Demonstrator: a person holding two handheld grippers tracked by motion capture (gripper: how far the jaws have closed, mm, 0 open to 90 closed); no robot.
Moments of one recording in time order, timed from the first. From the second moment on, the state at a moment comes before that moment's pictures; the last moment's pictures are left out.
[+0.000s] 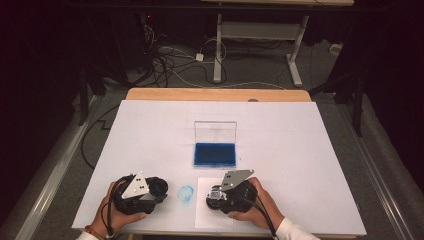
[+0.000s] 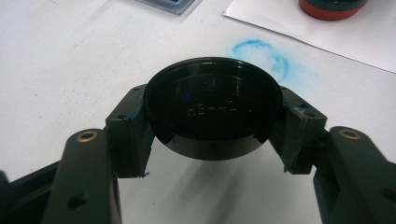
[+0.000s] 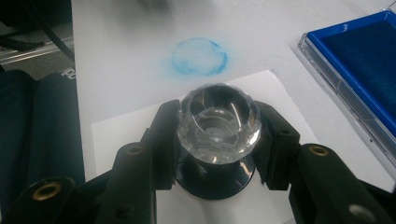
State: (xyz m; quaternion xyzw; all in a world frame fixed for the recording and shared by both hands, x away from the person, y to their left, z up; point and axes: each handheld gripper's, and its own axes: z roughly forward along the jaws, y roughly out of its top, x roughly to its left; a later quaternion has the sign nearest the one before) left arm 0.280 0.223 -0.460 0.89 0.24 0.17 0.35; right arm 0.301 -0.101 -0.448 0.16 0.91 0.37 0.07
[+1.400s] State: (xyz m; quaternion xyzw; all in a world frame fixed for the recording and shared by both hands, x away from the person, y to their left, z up) left arm 0.285 0.223 -0.461 0.89 0.24 0.16 0.36; right arm 0.305 -0.136 -0.389 0.19 0.87 0.45 0.12
